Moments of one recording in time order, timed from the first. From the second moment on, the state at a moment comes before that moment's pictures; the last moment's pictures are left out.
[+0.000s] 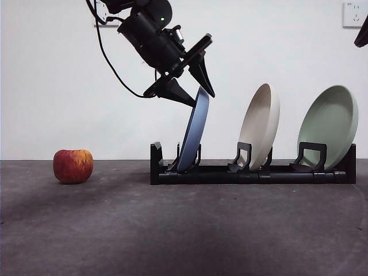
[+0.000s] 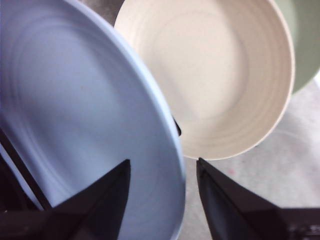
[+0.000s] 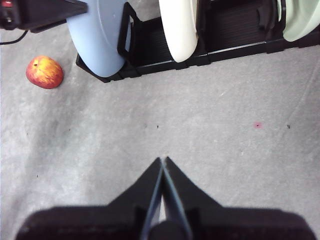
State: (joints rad) left arm -0.47 2.23 2.18 -0.77 0.45 -0.25; right arm 0.07 0.96 0.98 -0.77 -0.39 0.24
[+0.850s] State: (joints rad) left arm -0.47 2.20 2.18 -0.75 0.43 -0.28; right arm 0.07 0.98 0.98 -0.79 -0.37 0.21
